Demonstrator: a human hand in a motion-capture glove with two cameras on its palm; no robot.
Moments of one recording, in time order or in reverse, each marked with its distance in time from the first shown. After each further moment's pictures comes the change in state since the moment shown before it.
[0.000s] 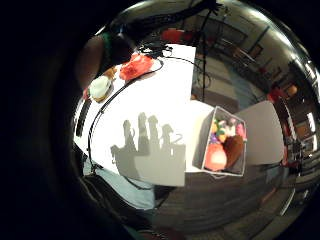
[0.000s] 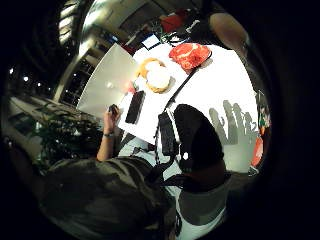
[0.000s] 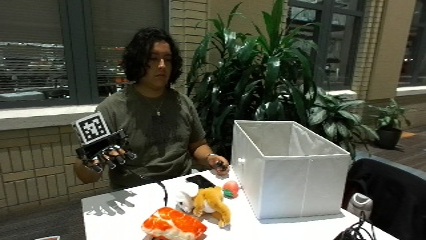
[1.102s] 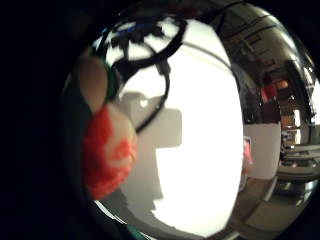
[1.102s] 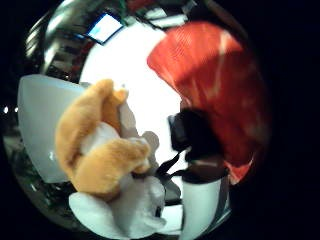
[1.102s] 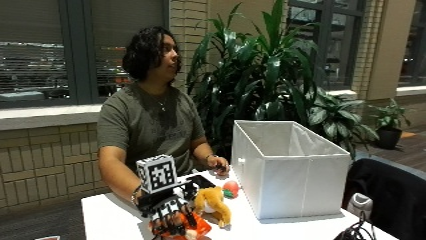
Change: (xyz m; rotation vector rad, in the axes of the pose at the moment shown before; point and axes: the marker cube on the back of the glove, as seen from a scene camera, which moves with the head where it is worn) arm -0.049 -0.230 0.177 -0.075 0.220 0.070
